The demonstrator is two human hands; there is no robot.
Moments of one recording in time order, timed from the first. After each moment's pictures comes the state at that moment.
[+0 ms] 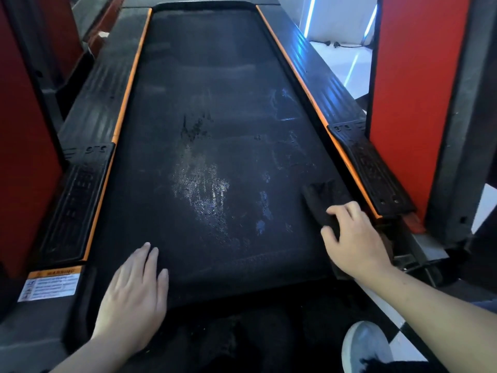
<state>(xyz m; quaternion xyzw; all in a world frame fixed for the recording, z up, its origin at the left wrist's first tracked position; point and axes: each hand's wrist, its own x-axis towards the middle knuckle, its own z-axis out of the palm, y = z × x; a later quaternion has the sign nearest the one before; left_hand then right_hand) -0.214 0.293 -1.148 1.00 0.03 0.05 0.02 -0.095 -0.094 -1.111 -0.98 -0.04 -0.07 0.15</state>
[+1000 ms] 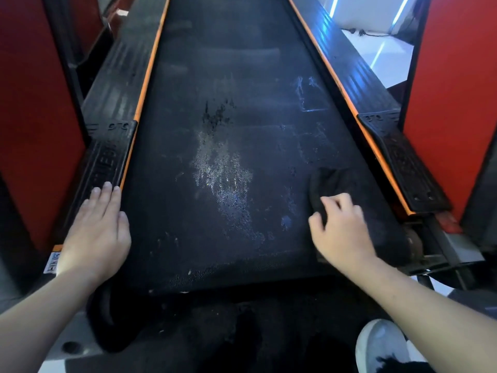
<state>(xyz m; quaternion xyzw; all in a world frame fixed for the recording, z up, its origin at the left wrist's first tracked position) -0.160 0.415 -1.147 0.99 0.09 0.09 0.02 -0.094 -0.019 -1.120 -0.99 -0.03 -0.05 0.14</state>
